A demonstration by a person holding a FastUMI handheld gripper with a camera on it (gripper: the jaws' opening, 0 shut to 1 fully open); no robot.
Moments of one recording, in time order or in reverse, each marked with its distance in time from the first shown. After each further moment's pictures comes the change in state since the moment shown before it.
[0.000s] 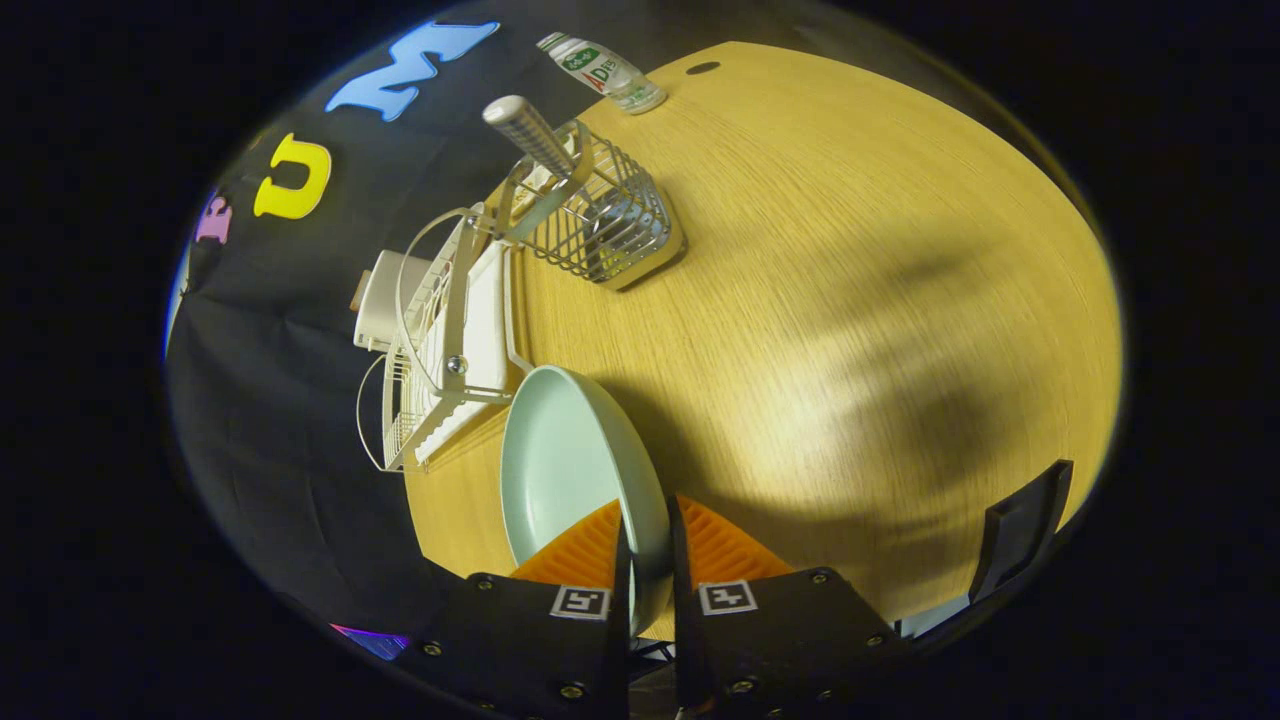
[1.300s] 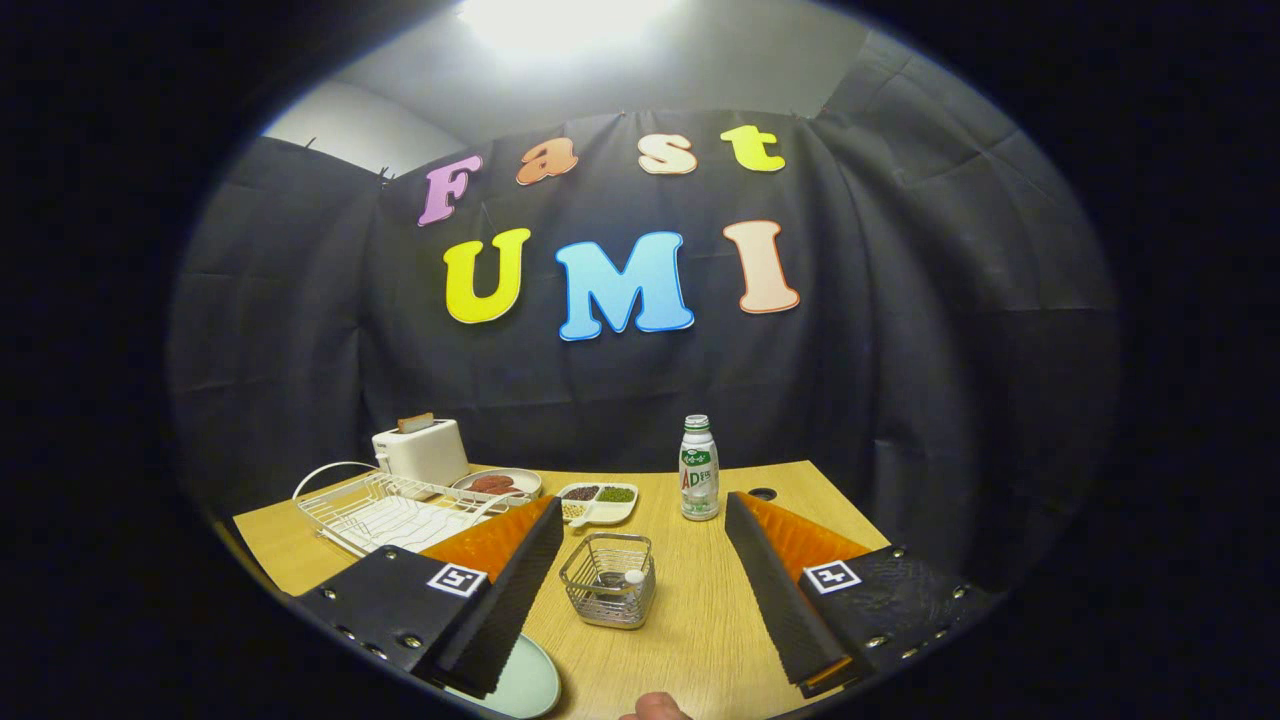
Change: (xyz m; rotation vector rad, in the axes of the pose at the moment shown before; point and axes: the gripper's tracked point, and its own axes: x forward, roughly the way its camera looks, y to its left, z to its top) arm -0.143 0.053 0.157 -0.693 -1.078 -0.073
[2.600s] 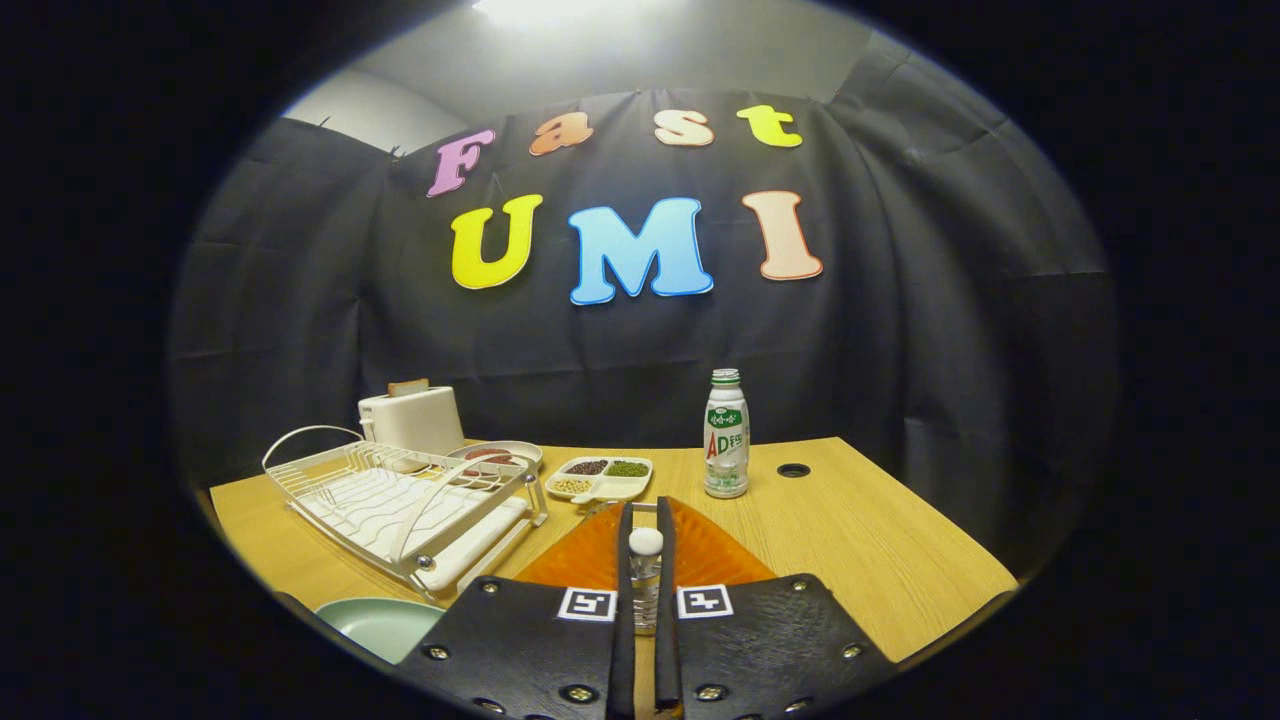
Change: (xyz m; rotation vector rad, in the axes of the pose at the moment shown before) arm 0.055 0.027 -0.063 -0.024 0.047 0.042
